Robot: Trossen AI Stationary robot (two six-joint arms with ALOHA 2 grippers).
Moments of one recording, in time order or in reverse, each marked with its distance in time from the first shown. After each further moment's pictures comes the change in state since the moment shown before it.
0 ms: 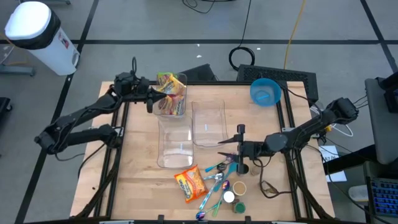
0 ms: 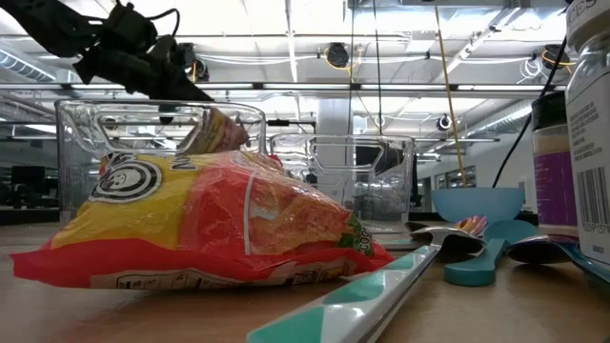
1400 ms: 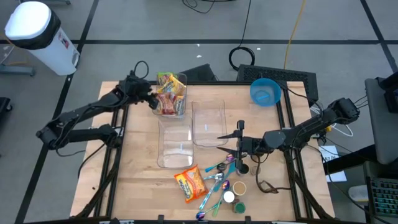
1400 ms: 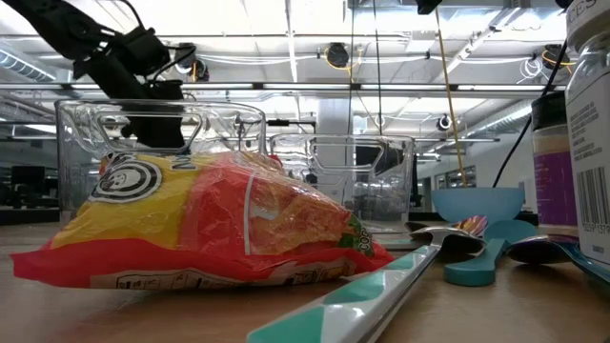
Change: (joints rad) left arm -0.037 0.066 0.041 -0.316 -0.657 0.088; right arm -0.050 -0.012 0.000 -0.046 0.000 0.056
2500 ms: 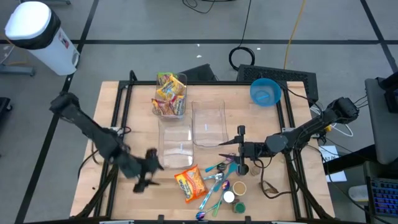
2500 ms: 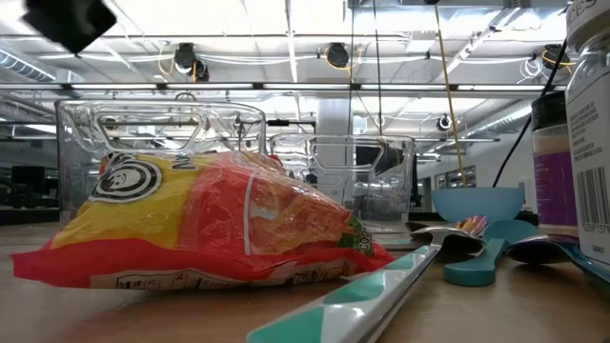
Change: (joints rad) left arm -1.514 0.184 0.211 -0.113 -0.179 -0.484; right arm 0.066 0.000 0.000 -0.004 -0.001 -0.009
